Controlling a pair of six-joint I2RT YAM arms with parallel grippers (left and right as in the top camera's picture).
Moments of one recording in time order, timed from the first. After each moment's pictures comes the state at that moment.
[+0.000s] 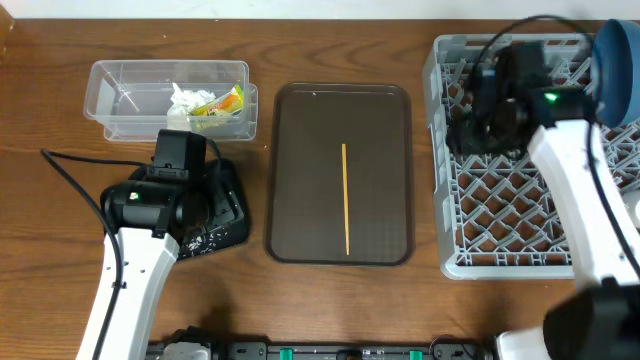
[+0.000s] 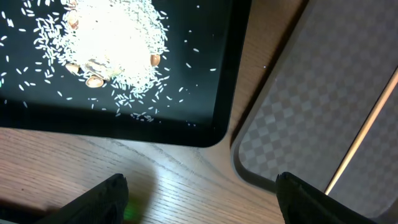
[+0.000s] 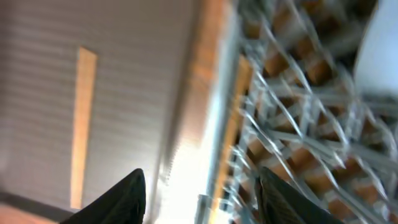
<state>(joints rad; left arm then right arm) -0.10 1.19 1.07 -1.20 -0.01 -0.54 0.11 1.61 1.50 -1.04 -0.20 -0.01</state>
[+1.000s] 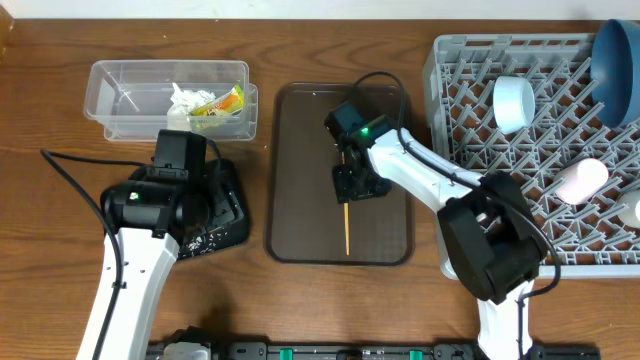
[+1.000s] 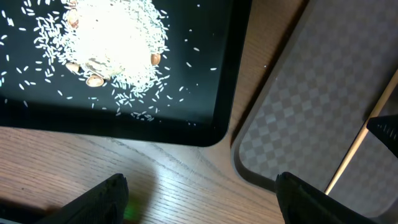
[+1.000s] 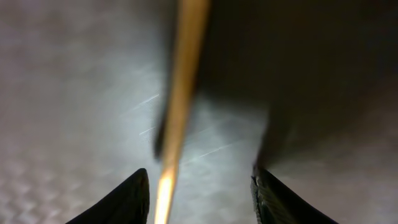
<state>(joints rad) -0.10 1.19 1.07 -1.20 -0.01 -0.54 0.61 2.10 1.49 -0.91 -0.09 0.44</state>
